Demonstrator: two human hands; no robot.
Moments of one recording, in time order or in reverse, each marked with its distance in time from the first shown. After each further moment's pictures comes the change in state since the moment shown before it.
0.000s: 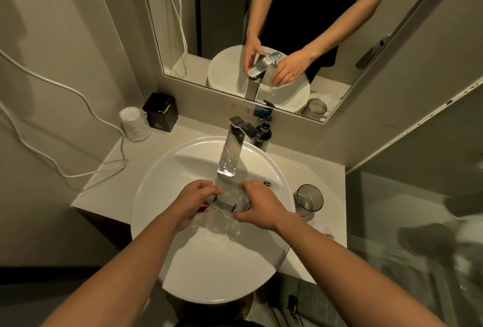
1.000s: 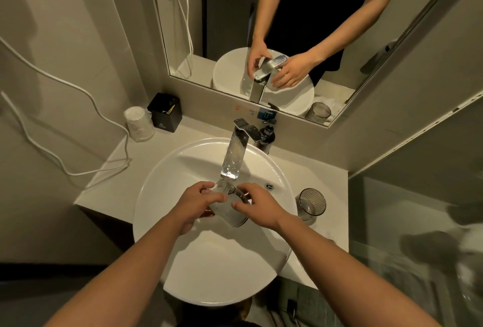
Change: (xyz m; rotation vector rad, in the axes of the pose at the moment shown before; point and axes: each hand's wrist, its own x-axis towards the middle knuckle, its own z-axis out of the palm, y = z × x) left_hand -0.008 -0.002 0.003 -0.024 0.051 0.013; right_hand 0.001 -0.010 -0.007 0.291 -0.045 0.066
